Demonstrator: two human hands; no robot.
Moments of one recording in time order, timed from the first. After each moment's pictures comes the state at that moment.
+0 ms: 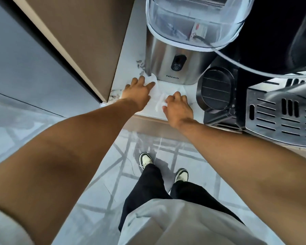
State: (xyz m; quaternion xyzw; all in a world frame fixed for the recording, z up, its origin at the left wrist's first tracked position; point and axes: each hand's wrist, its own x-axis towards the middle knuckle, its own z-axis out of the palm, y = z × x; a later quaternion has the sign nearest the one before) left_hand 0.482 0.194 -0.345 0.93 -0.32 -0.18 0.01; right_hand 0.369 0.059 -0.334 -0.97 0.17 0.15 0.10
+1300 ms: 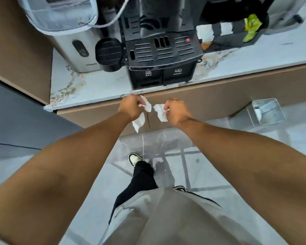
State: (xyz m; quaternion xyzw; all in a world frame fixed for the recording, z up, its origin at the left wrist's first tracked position) left_hand 0.208 0.071 -0.300 0.89 -0.30 -0.24 0.22; right_hand 0.071 -0.064 -0.316 -0.91 0.32 0.06 0.26
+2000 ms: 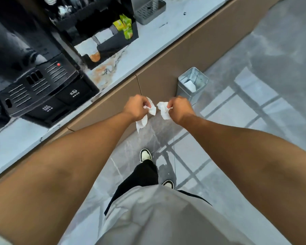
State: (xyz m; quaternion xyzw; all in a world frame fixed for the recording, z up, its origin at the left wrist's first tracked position) left_hand -0.023 -0.143 -0.290 0.76 -0.57 -0.29 0.11; right_hand -0.209 -0.193 -0.313 -0.77 0.58 -0.05 0.27
